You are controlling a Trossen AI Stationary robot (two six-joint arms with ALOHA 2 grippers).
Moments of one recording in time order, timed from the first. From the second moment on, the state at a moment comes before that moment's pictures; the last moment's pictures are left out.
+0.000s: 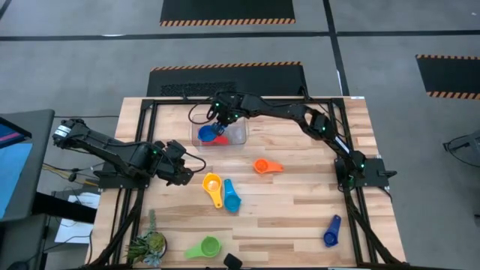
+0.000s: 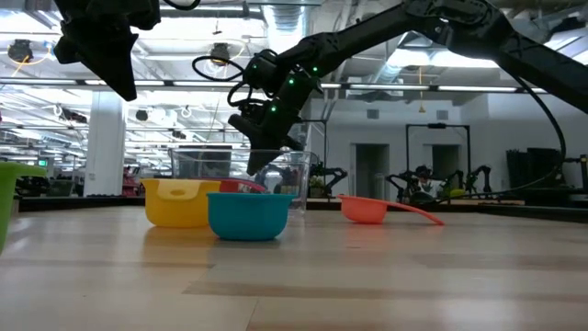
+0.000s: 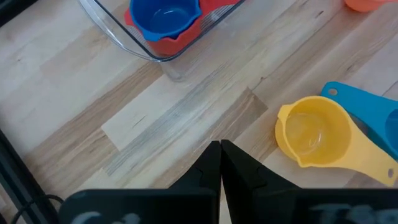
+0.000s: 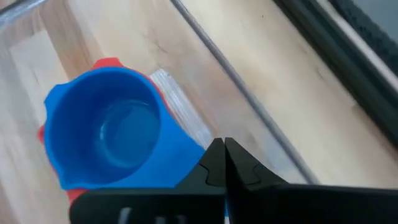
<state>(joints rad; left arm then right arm) -0.33 1.15 0.97 -1.15 -0.50 -1.12 -0.36 2.41 2.17 -0.68 0.04 0.20</state>
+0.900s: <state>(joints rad) -0.33 1.15 0.97 -1.15 -0.45 -1.12 -0.33 2.43 2.17 -0.78 0.07 0.41</state>
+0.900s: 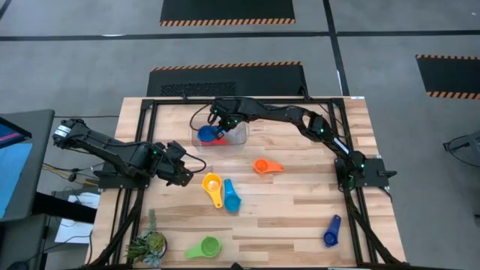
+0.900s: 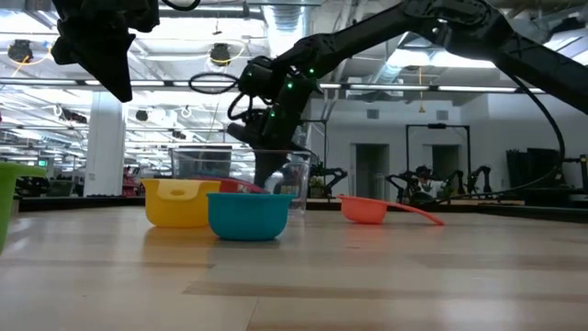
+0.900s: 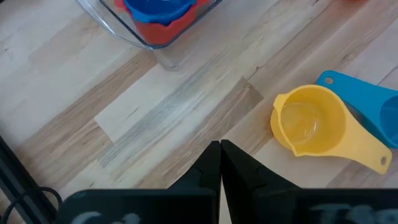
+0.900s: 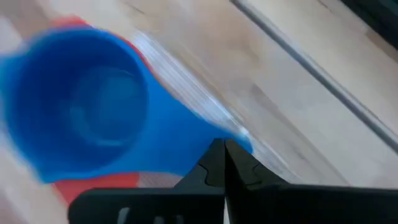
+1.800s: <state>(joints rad) -0.33 1.15 0.97 -1.15 -0.45 -1.12 -0.23 2.39 2.19 -0.82 0.03 0.37</state>
